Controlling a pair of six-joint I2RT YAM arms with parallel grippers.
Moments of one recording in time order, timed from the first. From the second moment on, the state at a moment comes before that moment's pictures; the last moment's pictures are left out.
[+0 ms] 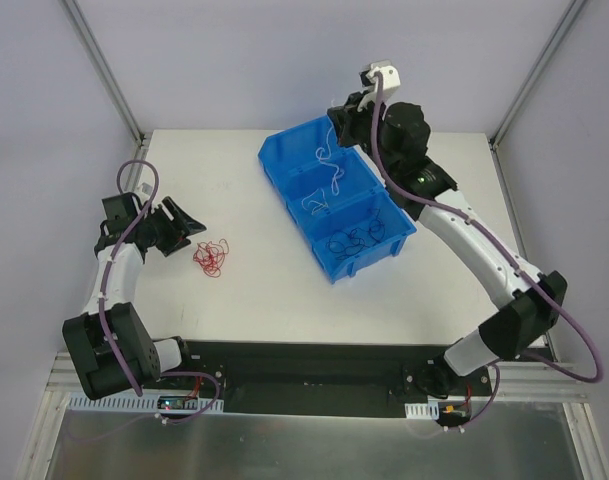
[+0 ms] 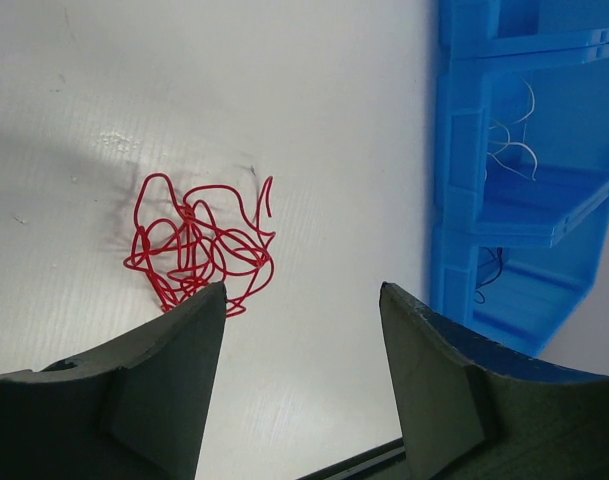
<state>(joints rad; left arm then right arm) 0.33 1.23 0.79 -0.40 0.60 -0.49 0.63 1.50 1.61 -0.02 0.04 0.15</state>
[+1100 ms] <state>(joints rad) 0.33 1.26 0.79 -0.39 0.65 -0.47 0.48 1.84 1.73 -0.29 -0.22 0.26</state>
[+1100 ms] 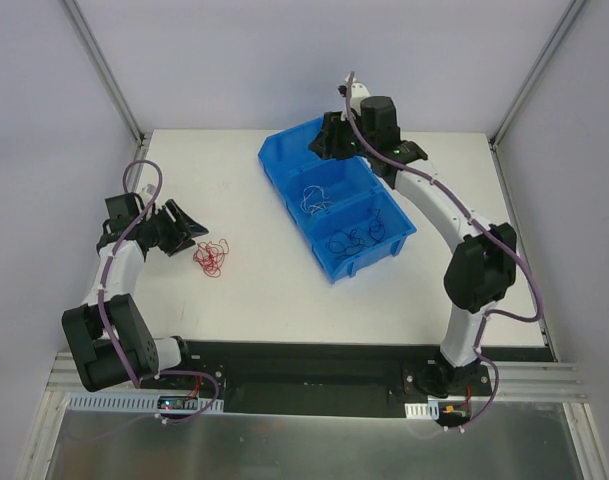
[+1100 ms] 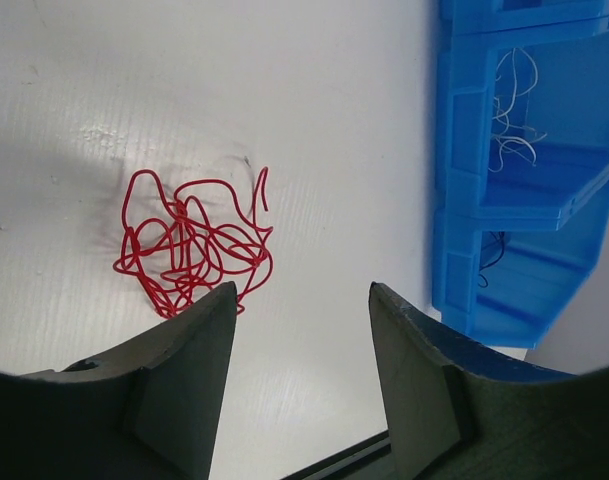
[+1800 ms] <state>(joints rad) 0.20 1.41 0.83 -0.49 0.46 -0.40 0.86 2.27 1.82 0.04 -0.42 0.71</state>
